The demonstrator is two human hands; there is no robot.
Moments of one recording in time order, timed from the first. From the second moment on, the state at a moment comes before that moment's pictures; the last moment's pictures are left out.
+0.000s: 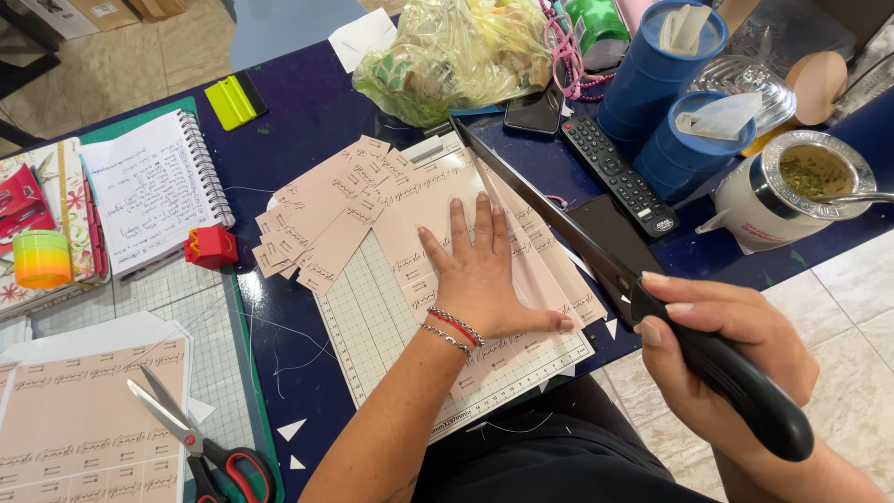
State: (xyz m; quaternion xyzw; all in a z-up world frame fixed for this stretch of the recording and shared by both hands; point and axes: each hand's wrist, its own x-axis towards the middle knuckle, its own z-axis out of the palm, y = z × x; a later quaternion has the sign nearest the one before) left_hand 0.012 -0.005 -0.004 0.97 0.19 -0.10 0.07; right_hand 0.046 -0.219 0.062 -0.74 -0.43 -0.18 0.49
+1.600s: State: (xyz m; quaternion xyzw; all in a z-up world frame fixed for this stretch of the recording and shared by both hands) left_hand 0.018 -0.006 0.003 0.97 0.19 -0.14 0.03; right_hand 0.051 -0.262 -0.089 -0.67 -0.48 -0.23 0.52
